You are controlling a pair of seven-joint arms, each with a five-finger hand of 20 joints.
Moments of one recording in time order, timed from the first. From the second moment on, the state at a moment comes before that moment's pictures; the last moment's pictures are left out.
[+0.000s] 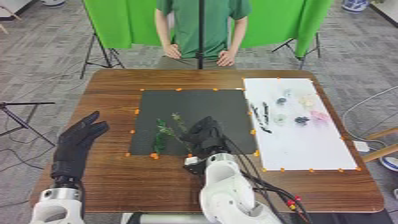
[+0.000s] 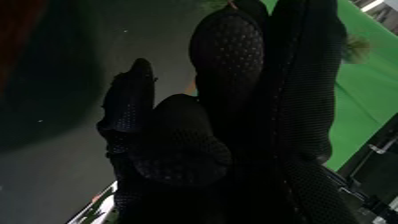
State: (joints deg) left arm 127.5 -63.0 -95.9 -119.6 52.4 14.6 15.1; right arm -91.5 -80.2 50.2 -103.4 -123.9 20.3 34.1
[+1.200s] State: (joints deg) left arm 127.3 -63.0 -96.1 -119.6 52.3 13.9 14.8; right arm -98.0 -76.7 57.8 -113.7 -137.5 0.5 38.1
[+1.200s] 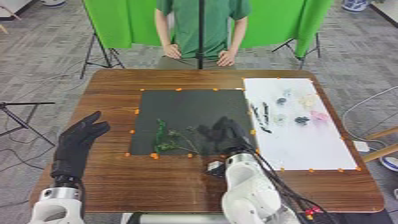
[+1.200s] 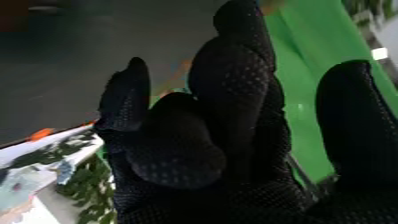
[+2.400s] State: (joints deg) left arm 126.9 -63.0 -96.0 -119.4 52.3 13.3 14.3; right arm -95.2 -77.9 57.2 -114.4 -122.7 -10.9 40.4
